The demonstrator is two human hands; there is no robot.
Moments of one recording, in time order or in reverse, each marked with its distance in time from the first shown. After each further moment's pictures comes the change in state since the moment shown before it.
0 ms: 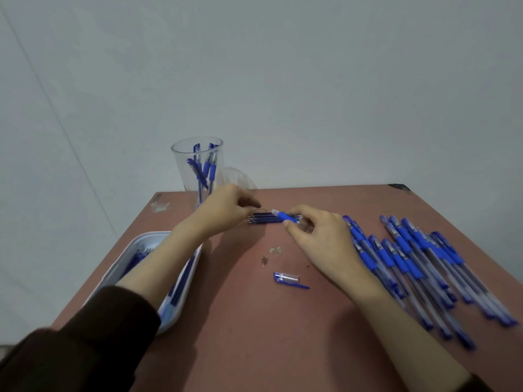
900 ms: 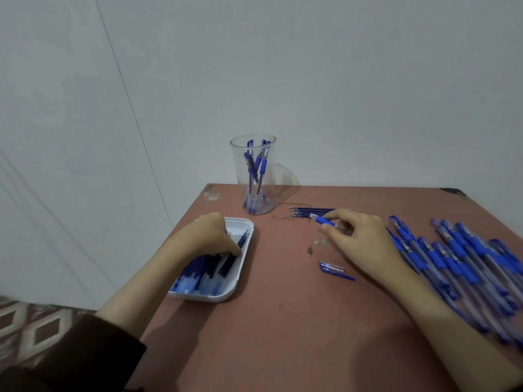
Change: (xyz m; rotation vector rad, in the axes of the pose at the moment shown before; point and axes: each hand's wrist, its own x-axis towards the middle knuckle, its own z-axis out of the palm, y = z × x) left_hand -0.090 -0.036 -0.042 0.226 -0.214 -0.553; right_hand -0.005 0.002 0.010 -0.039 -0.098 -0.056
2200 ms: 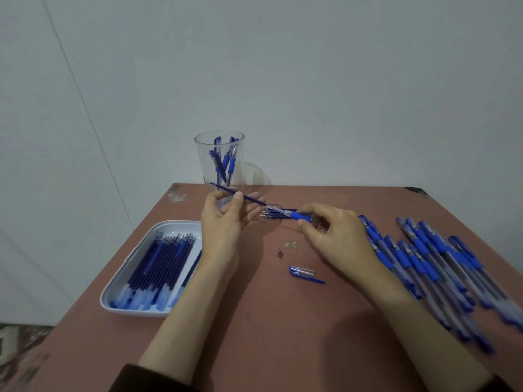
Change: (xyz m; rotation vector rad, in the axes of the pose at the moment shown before) left_hand 0.006 0.082 0.047 -1.778 0.375 0.303; right_hand 0.003 -0.006 -0.011 -0.042 0.061 -0.048
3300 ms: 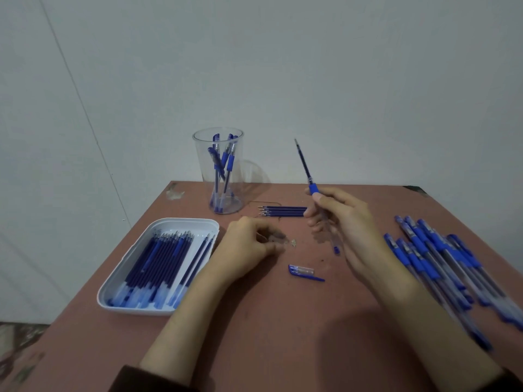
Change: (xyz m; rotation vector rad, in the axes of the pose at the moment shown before) left_hand -0.006 -0.007 -0.012 1.154 -0.514 0.066; right_hand 0.007 -0.007 -0.012 0.930 -0.019 0.407
